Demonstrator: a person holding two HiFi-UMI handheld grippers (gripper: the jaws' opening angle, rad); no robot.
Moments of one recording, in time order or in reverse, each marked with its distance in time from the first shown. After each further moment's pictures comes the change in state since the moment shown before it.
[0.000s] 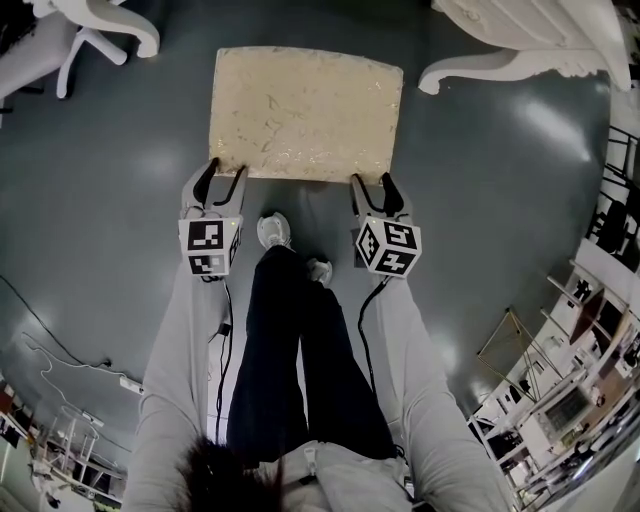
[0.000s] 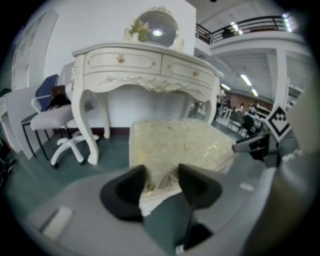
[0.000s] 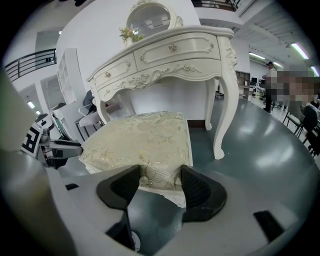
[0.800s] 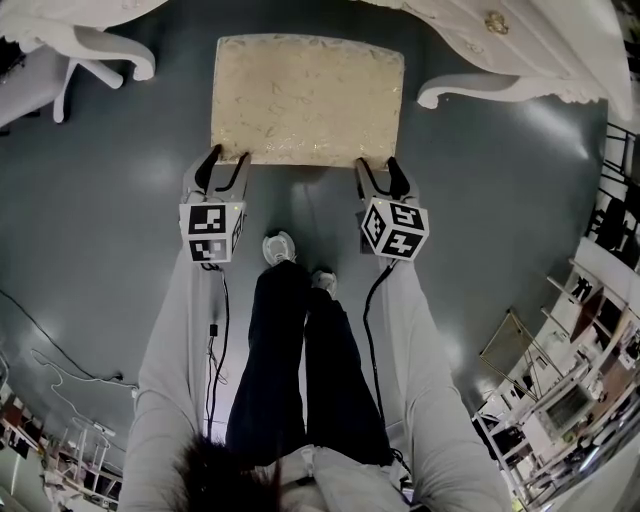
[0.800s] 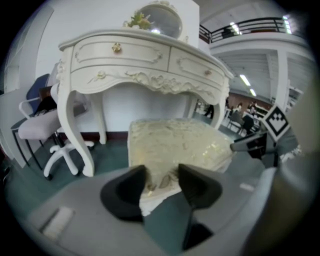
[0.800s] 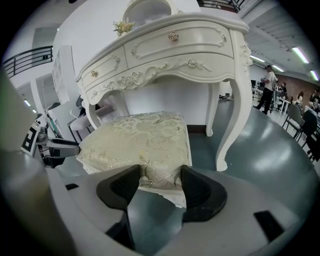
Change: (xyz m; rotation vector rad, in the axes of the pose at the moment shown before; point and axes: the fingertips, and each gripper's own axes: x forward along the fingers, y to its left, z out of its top) left arm 0.063 0.035 0.062 0.020 -0.004 -0.030; right arm 0.060 -0.014 0.070 -0.002 -0.005 -0.035
